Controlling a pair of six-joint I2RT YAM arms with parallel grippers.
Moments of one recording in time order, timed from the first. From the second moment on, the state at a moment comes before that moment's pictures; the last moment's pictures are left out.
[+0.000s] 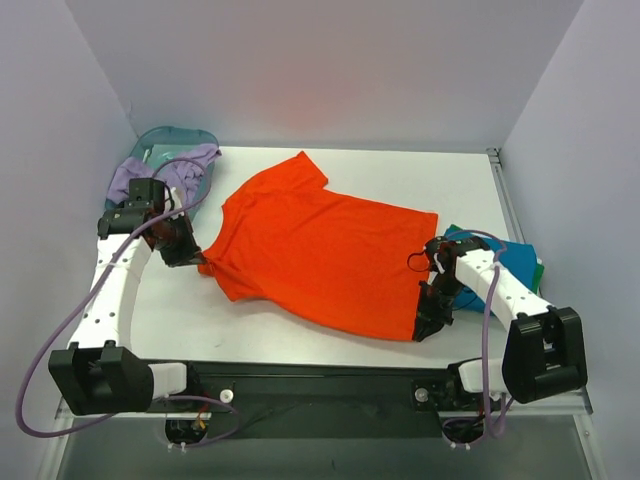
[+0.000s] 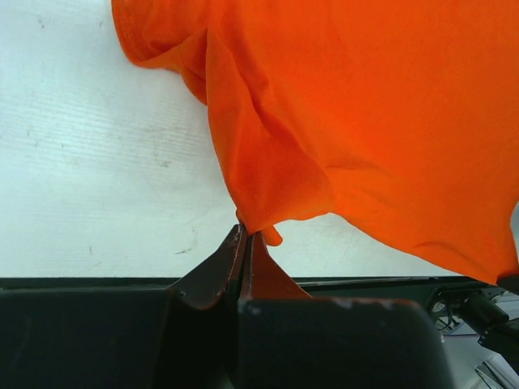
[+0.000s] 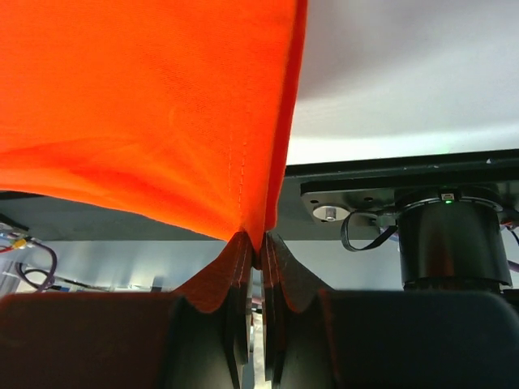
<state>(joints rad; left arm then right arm) 0.04 1.26 1.24 -1.11 0.20 -0.34 0.22 1.32 0.79 -1.20 -0.24 0.52</state>
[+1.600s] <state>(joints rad) -0.10 2.21 2.17 -1.09 0.27 -0.27 -0.07 2.01 1.44 -1.18 -0.25 0.40</state>
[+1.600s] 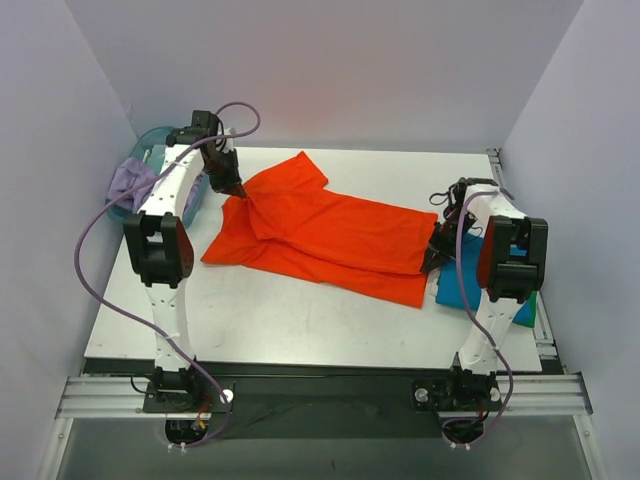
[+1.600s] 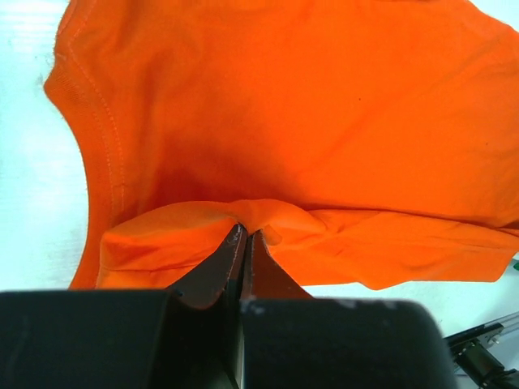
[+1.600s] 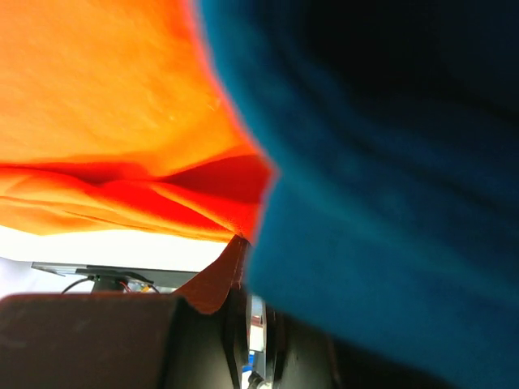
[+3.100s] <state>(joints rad) 0.07 1.47 1.01 -0.66 0.27 -0.36 0.12 1.71 1.02 -1.00 -0.10 0.45</state>
